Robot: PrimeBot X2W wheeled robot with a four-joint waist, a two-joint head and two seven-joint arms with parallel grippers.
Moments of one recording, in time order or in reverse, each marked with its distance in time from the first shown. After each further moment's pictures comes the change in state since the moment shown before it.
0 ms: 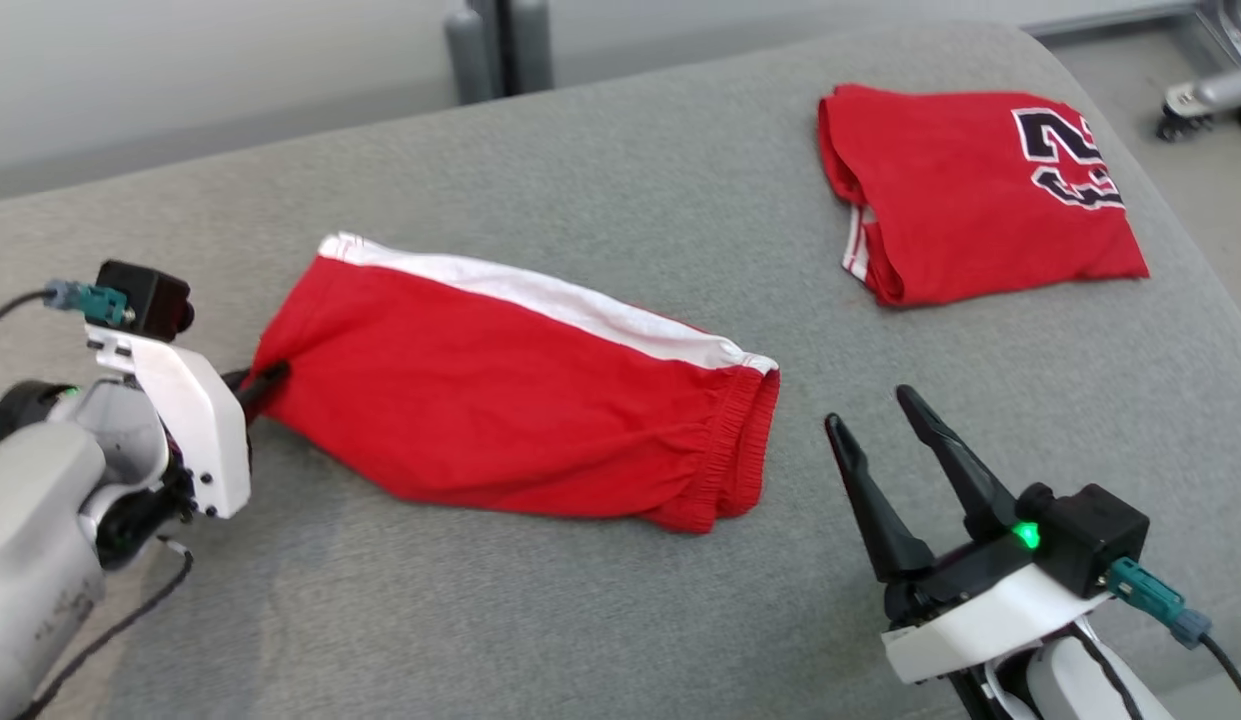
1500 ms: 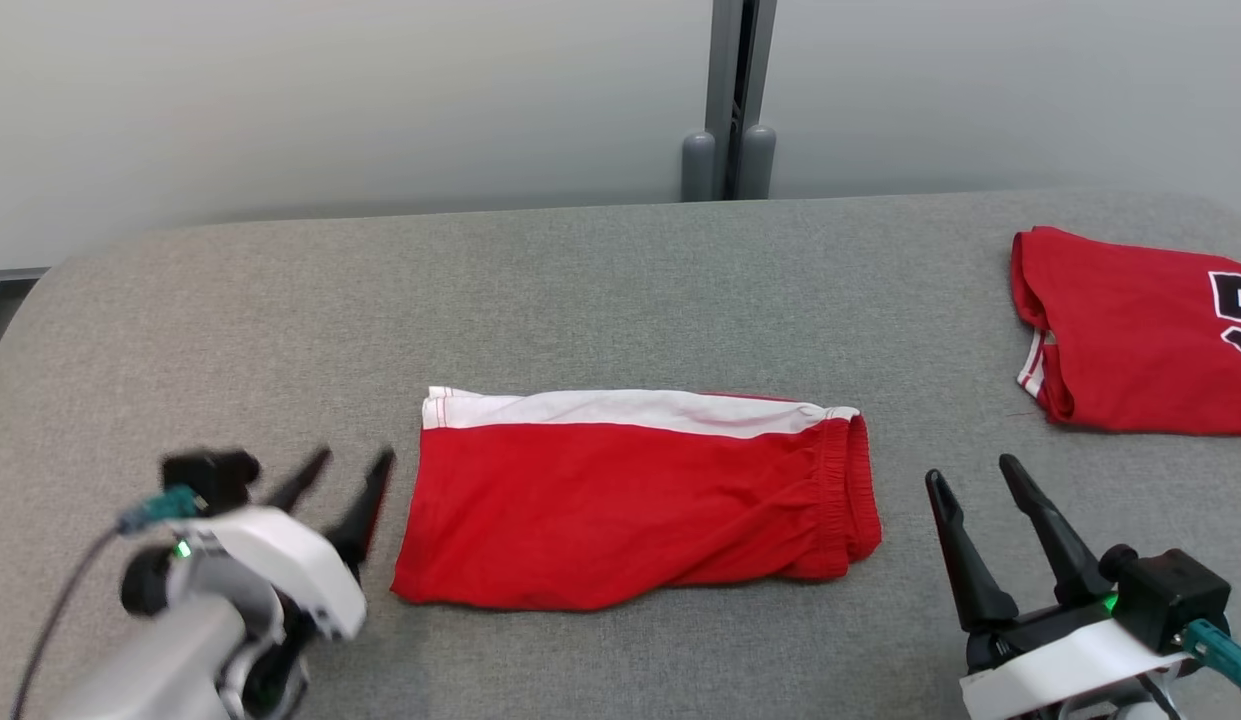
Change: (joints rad) left arm 0.356 -0.146 0.160 -0.079 0.029 0.144 -0.428; right arm 0.146 0.001 -0.166 0.032 -0.037 0.000 0.000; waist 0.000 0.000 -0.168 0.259
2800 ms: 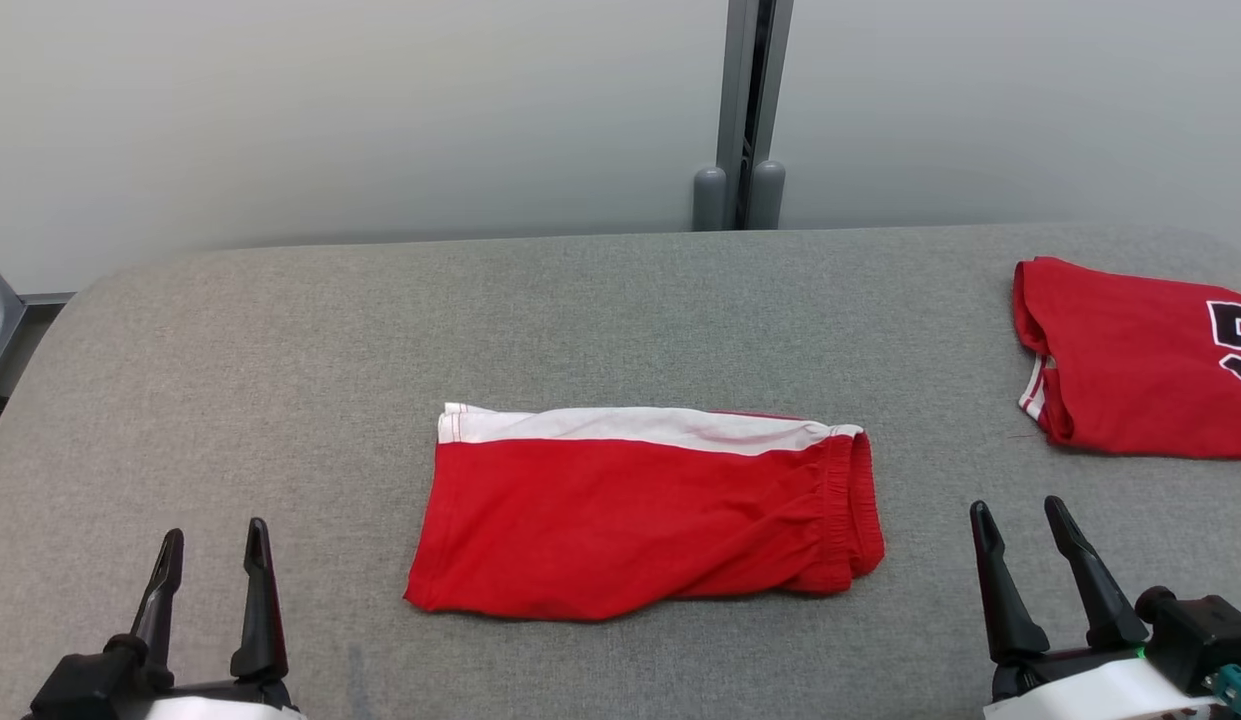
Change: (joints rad) left arm 0.629 -0.397 1.140 -0.486 0.996 -0.049 -0.002; right arm 0.076 0.074 -0.126 0.002 -0.032 0.000 0.000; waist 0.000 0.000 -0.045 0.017
